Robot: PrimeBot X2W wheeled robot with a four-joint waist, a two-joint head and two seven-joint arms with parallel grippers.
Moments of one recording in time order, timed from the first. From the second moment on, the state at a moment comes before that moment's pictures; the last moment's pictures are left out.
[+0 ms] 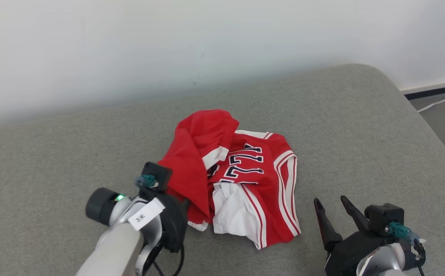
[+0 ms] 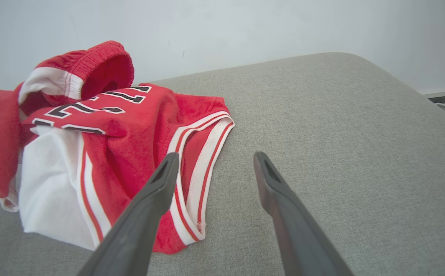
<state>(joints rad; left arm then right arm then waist) -0.53 0.11 -0.62 0.54 -0.27 -0.01 0.25 -0.06 -0.15 0.24 0.14 0.40 -0.12 0.05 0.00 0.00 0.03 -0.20</state>
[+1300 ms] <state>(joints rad) -0.56 0.24 -0.61 0.26 -0.28 0.01 0.70 -0.03 -0.13 0.28 0.15 0.40 -0.12 0.06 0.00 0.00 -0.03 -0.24</state>
